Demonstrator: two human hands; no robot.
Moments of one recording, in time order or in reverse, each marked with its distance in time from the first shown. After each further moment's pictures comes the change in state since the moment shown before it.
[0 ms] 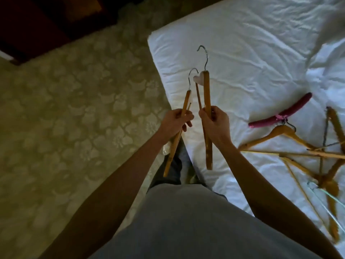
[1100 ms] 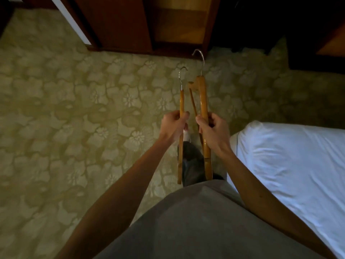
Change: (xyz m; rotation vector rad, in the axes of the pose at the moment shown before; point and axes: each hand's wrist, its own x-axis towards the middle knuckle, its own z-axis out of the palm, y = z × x) left_hand 0.323 0.011 -0.626 -0.261 0.523 -0.067; right_hand 0.284 -0.373 0.579 -0.138 -0.485 -0.166
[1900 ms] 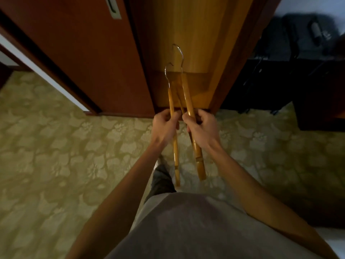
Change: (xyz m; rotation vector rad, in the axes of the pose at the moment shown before) left_hand 0.494 0.276 -0.156 -0.088 0.097 0.215; right_hand 0.499 -0.308 0.115 0.033 0.010 -0.176
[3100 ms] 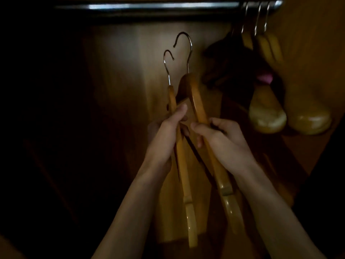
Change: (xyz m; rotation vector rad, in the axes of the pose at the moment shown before) left_hand 0.524 0.525 -0.010 -0.358 -0.233 0.435; right_hand 0.535 -0.433 -0.100 0.088 0.330 -0.434
